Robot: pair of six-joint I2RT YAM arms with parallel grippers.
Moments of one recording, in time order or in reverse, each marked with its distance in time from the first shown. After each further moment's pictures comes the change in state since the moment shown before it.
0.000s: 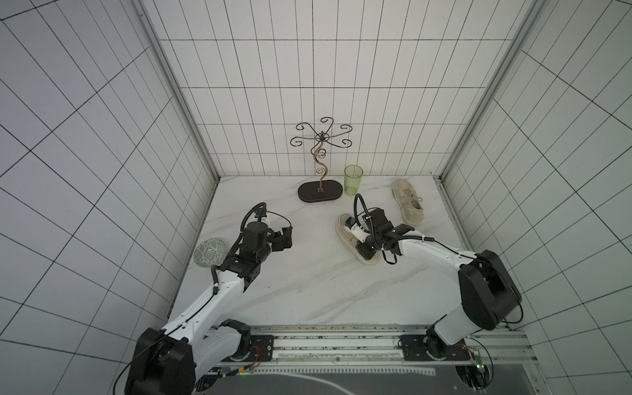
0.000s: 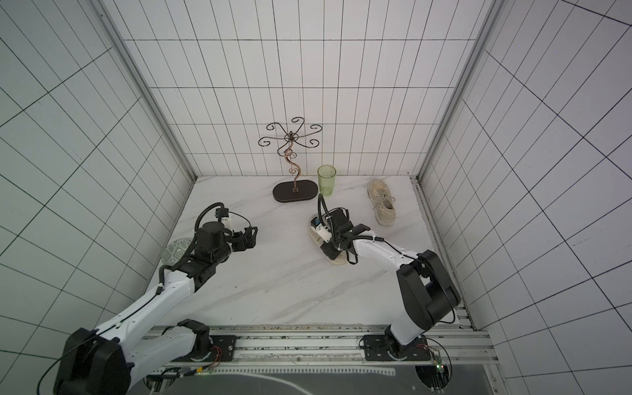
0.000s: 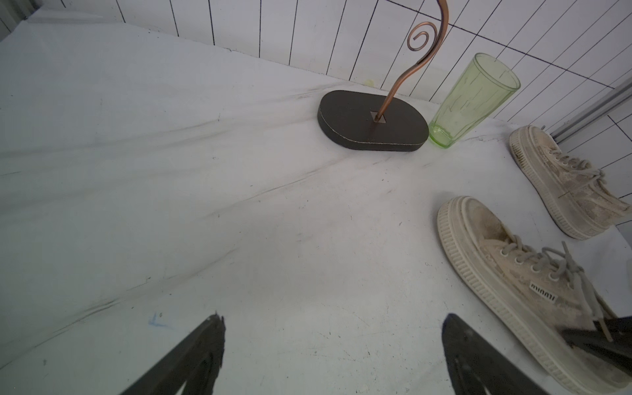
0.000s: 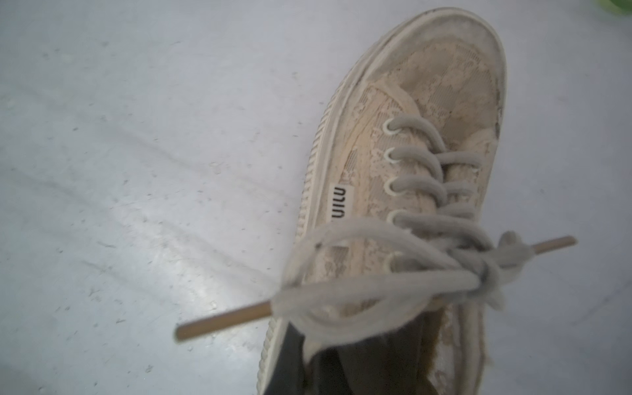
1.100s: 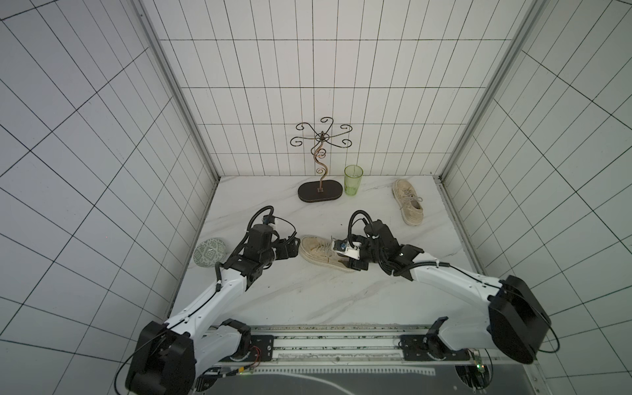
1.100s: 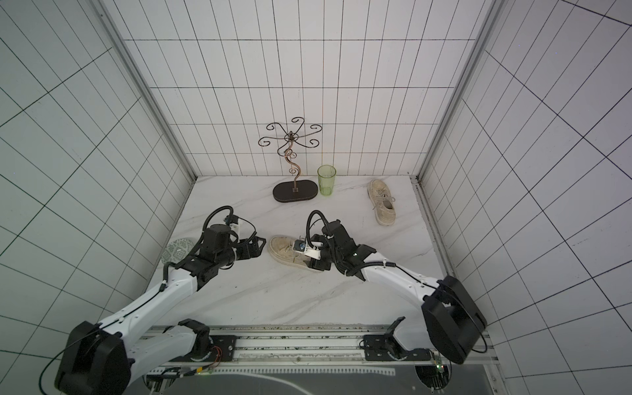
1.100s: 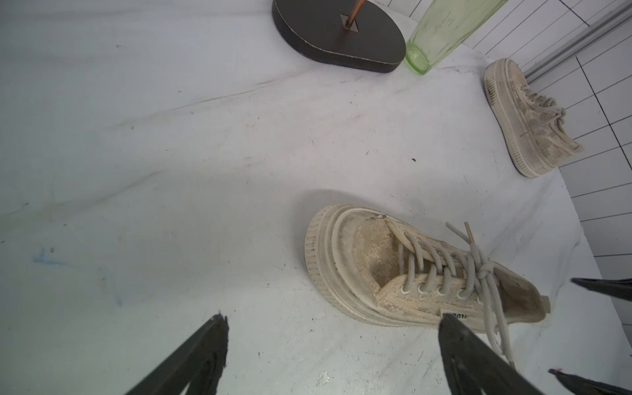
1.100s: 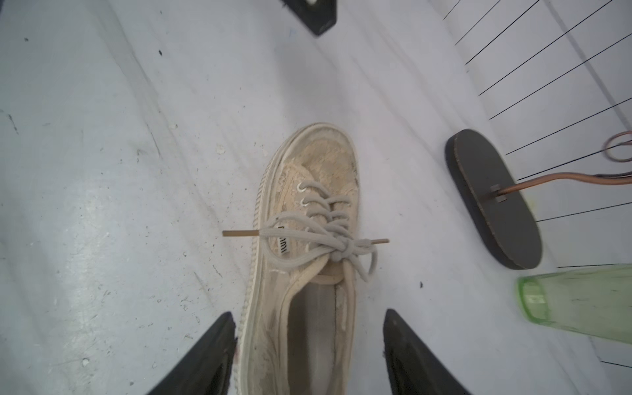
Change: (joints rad) left arm -0.065 0.047 0.002 -0.116 0.191 -0.087; right arm 0.133 -0.280 -0.192 0.299 -0.140 -0.354
